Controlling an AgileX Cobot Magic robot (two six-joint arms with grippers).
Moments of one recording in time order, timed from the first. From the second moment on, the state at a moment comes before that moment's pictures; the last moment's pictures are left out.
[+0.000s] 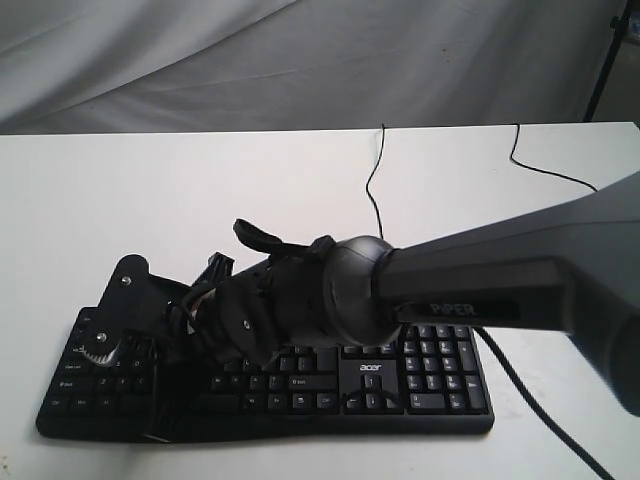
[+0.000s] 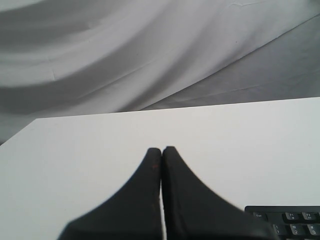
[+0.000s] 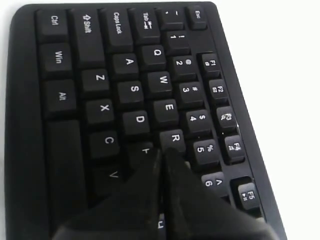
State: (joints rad) left arm 0.13 0.00 -0.01 0.03 0.19 0.09; right arm 0.70 2.14 -1.33 0.29 0.16 -0.72
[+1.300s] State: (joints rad) left arm 0.13 0.00 -0.01 0.03 0.19 0.09; right arm 0.70 2.05 -1.25 0.28 0.22 -0.75
